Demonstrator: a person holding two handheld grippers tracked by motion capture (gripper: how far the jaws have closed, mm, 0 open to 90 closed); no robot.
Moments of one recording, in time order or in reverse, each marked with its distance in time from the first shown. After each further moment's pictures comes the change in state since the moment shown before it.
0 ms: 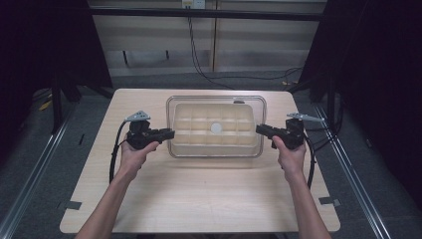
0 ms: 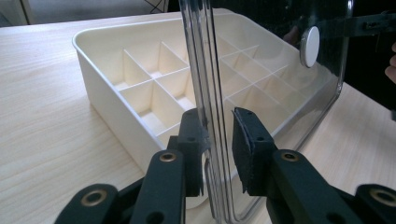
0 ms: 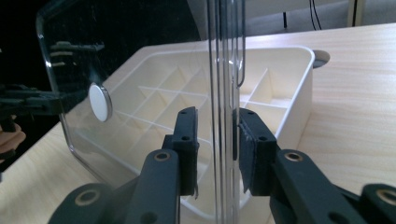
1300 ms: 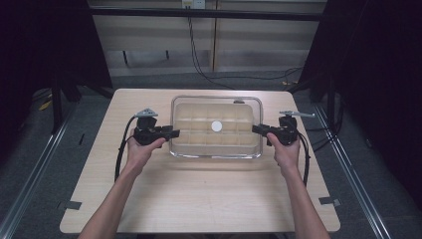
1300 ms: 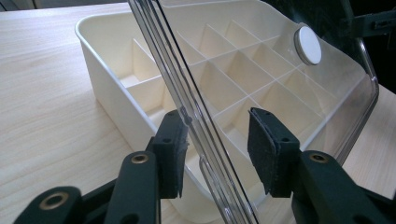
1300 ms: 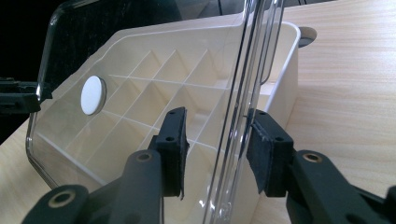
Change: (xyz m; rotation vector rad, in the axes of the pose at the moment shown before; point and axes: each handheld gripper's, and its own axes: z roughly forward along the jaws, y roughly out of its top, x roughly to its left) left arm 0.012 0.002 0.026 0.051 0.028 -0.027; right arm -0.013 0.000 0.027 0.087 -0.069 0.029
